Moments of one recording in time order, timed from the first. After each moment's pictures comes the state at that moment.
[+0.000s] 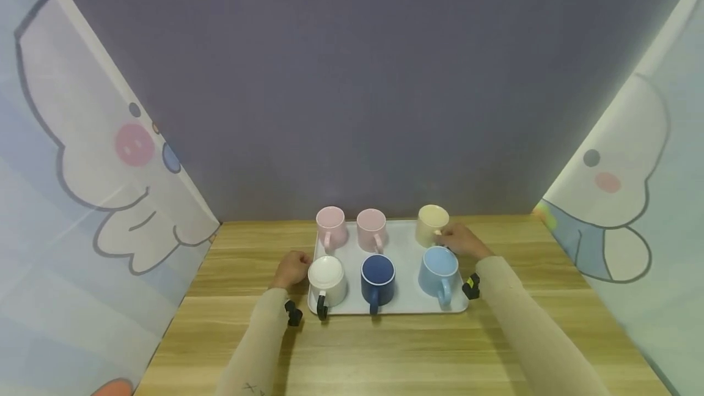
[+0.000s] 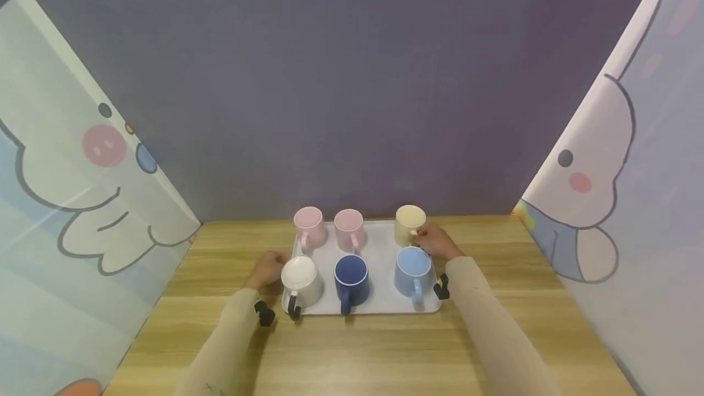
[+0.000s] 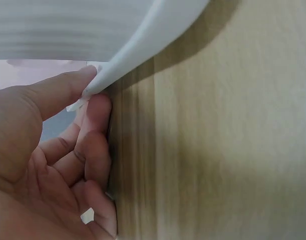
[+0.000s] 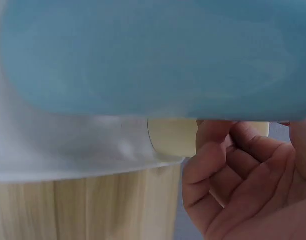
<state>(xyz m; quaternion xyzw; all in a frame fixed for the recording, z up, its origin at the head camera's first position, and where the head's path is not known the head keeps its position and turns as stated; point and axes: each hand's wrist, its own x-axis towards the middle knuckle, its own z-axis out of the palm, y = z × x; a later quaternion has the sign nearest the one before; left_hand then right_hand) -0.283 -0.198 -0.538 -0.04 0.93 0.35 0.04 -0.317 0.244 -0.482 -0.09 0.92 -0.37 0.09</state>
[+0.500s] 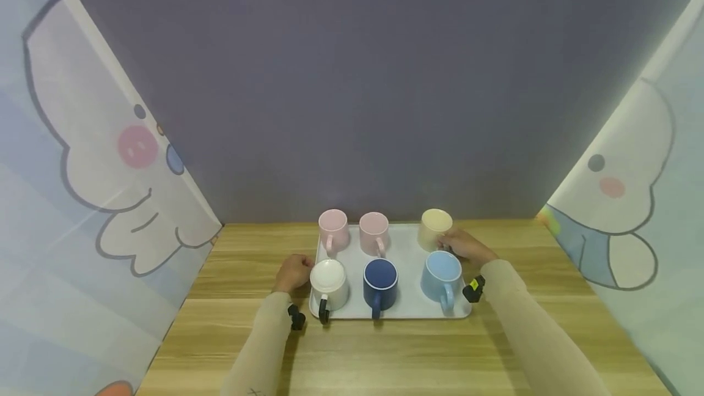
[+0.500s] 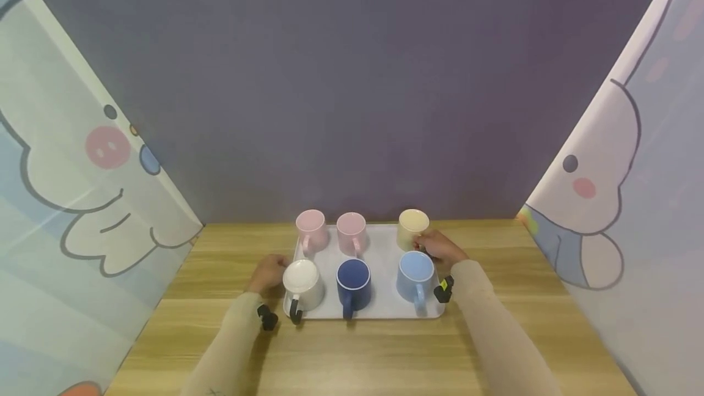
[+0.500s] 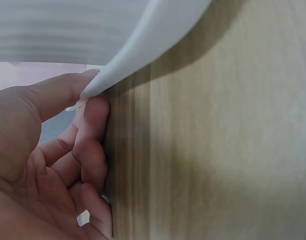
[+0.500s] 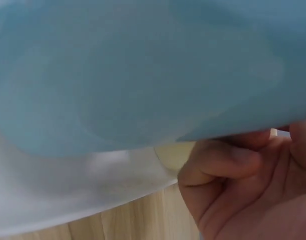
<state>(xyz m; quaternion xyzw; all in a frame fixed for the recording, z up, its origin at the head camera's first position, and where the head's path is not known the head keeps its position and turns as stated) -0.281 -0.195 -0.537 -0.07 0.94 0.34 0.04 -0.323 0.245 -0.490 -0.03 0.85 -0.49 0.19</state>
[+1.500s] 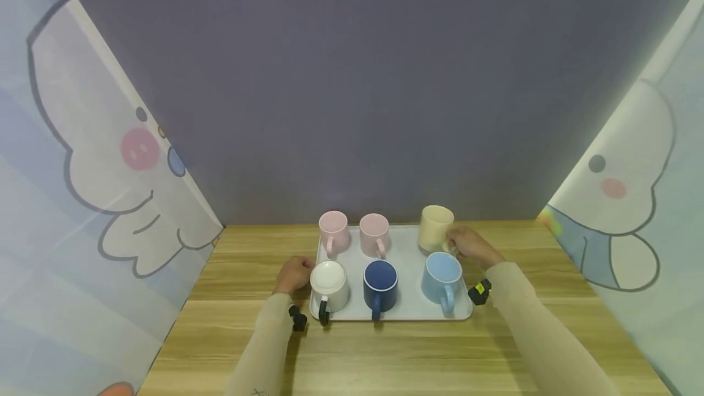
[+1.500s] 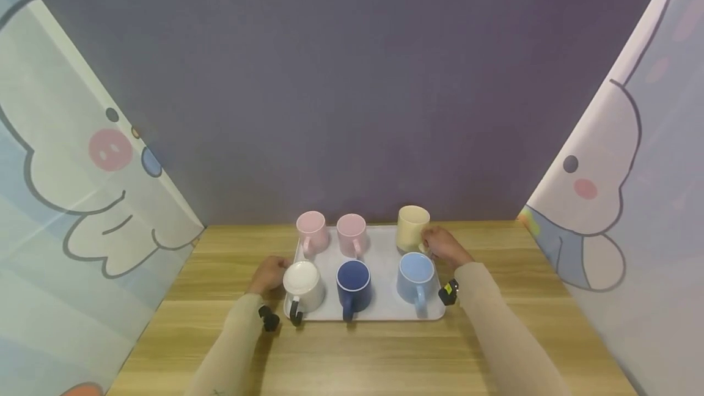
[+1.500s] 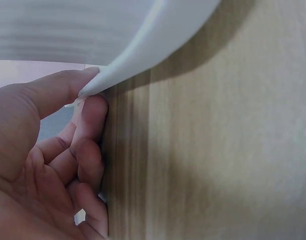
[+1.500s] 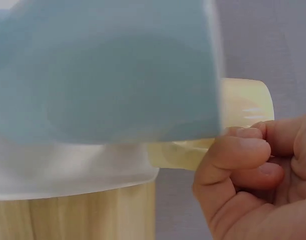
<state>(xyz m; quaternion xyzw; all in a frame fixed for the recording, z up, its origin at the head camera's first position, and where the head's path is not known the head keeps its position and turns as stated) -0.282 -0.196 -0.541 -0.07 0.93 0.35 0.04 -0.308 0.245 -0.465 -0.02 0.86 -0.49 0.14</state>
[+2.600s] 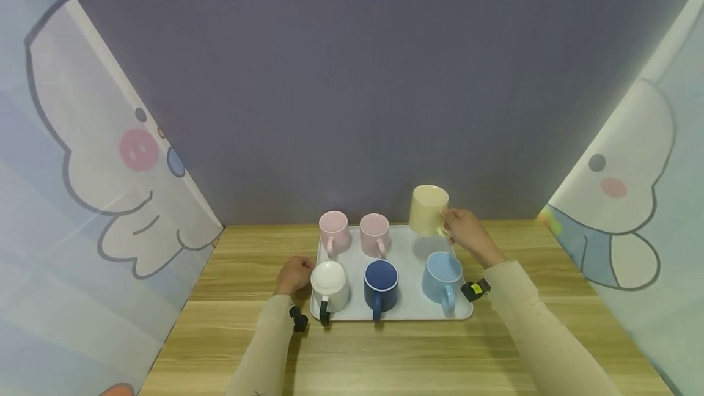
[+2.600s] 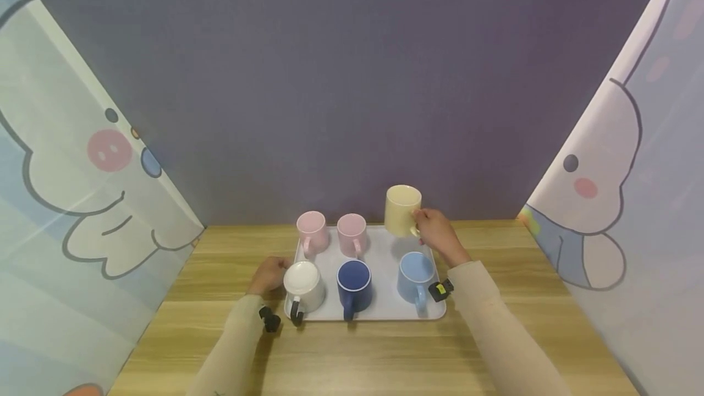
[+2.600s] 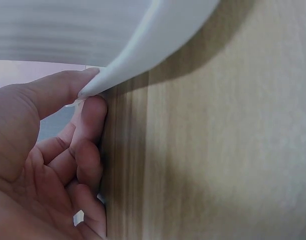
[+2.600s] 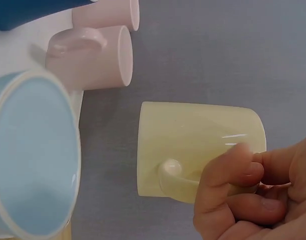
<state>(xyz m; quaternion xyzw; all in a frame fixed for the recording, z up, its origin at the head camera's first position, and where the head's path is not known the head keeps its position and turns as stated) -0.280 -0.194 -0.538 -0.08 0.94 0.34 0.04 -0.280 0.208 -0.397 -0.01 0.87 -0.48 0.04</state>
